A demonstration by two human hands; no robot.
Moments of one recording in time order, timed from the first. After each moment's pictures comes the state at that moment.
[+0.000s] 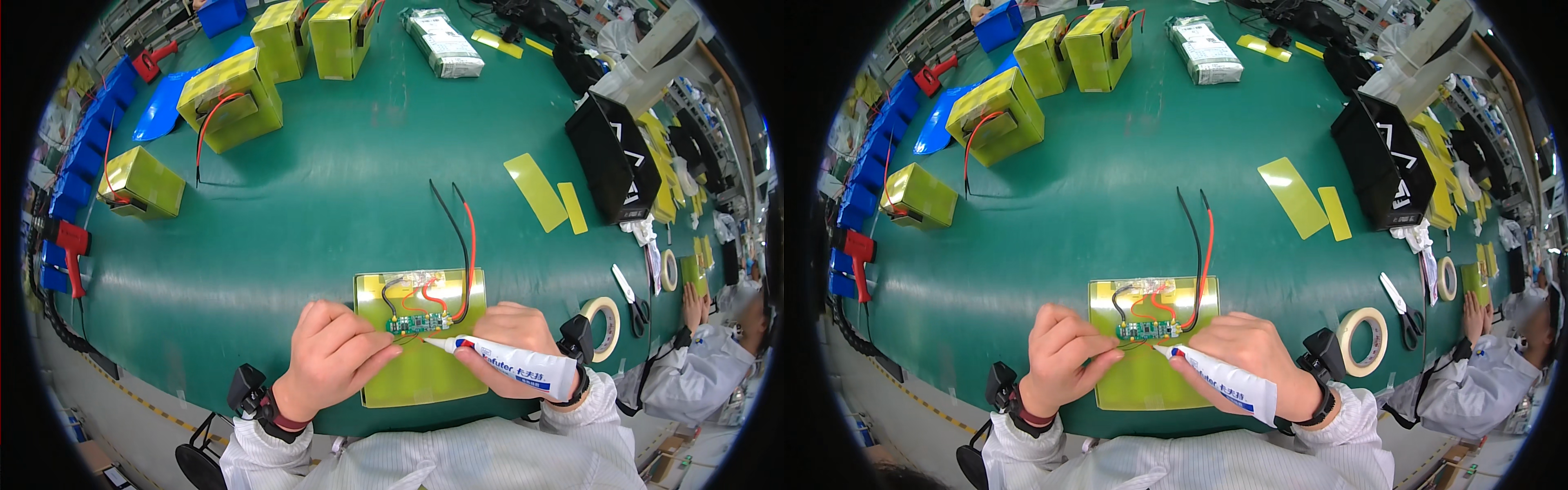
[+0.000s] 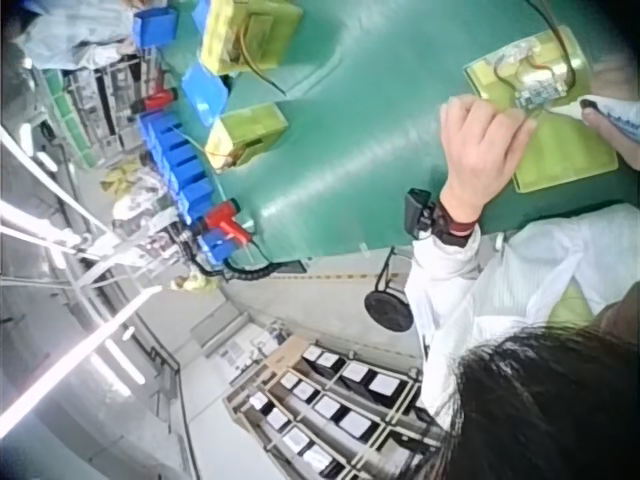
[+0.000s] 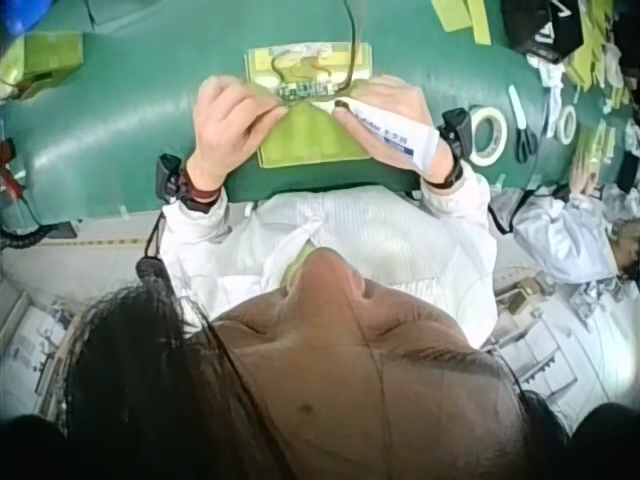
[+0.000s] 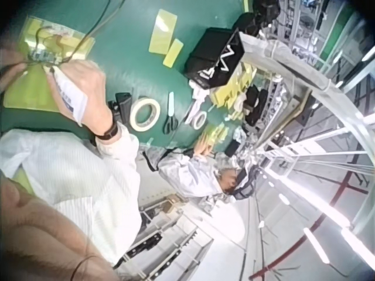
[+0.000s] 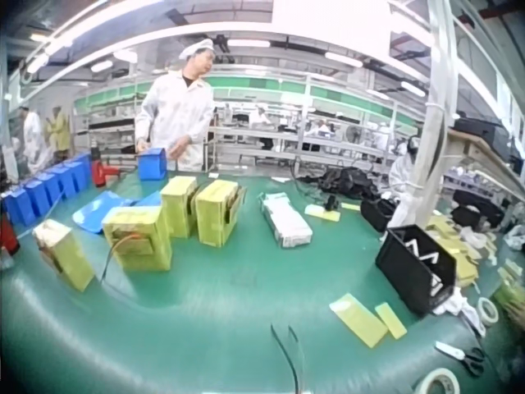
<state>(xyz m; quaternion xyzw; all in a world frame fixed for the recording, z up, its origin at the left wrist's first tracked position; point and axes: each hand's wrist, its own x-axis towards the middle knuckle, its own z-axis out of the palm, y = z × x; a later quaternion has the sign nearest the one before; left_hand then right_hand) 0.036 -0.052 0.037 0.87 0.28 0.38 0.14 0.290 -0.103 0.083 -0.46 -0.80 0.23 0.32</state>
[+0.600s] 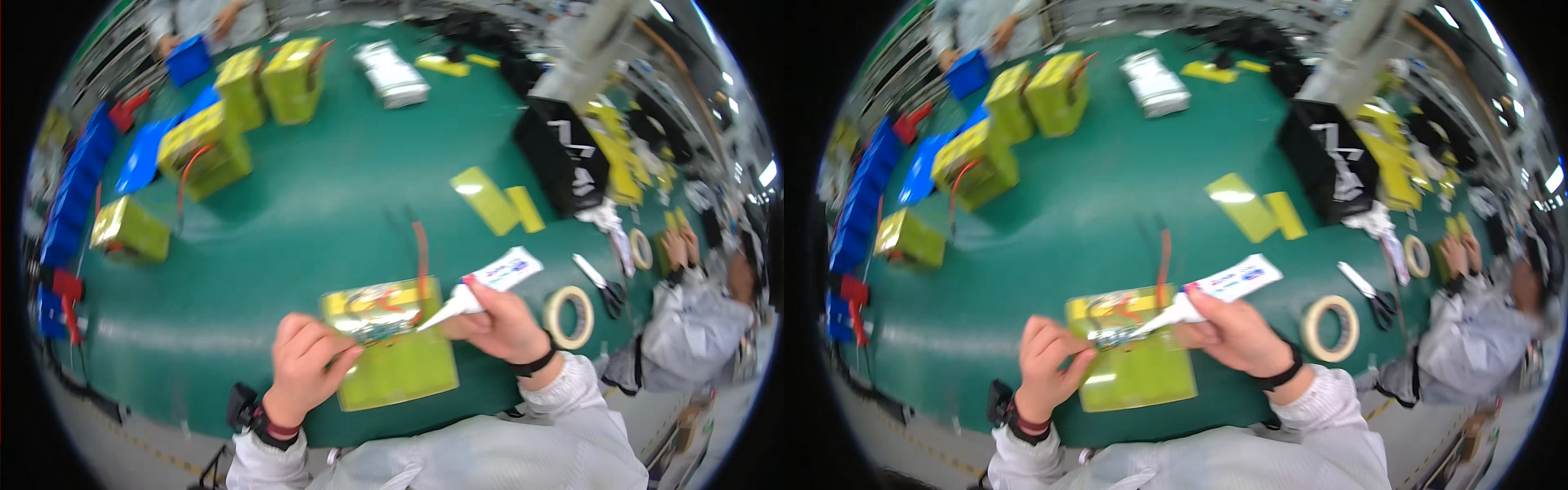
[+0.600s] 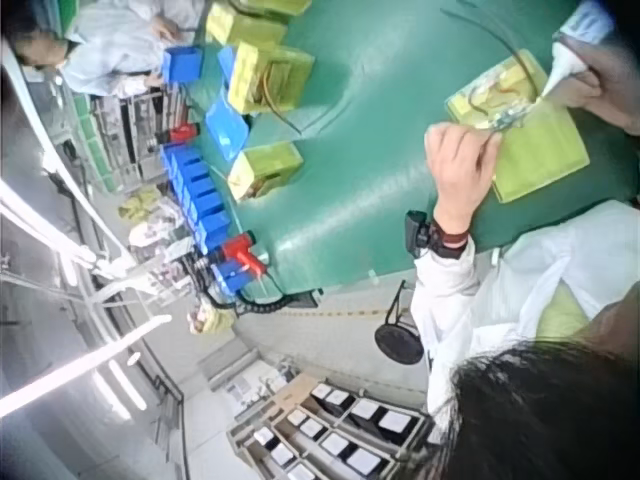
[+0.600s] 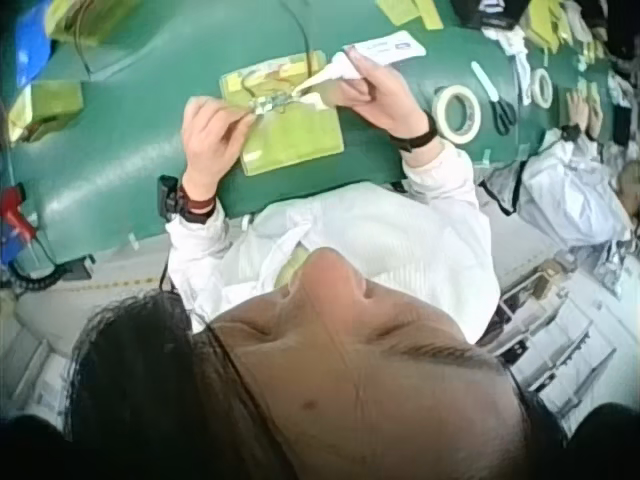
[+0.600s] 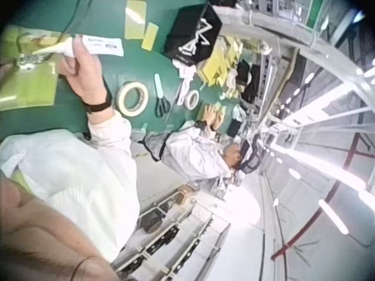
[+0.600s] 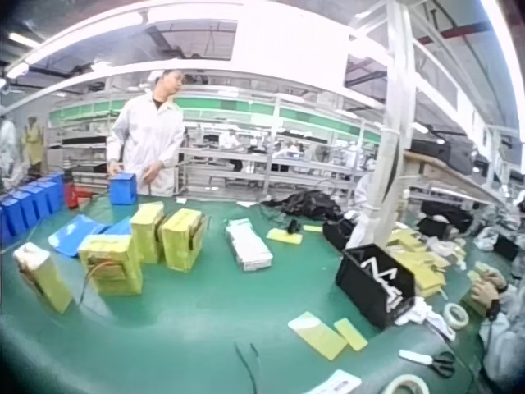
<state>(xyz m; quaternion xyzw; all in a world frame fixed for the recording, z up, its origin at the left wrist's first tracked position) 0.044 -0.047 0.035 0.85 0.27 0.41 0.16 0.318 -0.110 0.064 -0.30 -0.30 0.73 0.53</state>
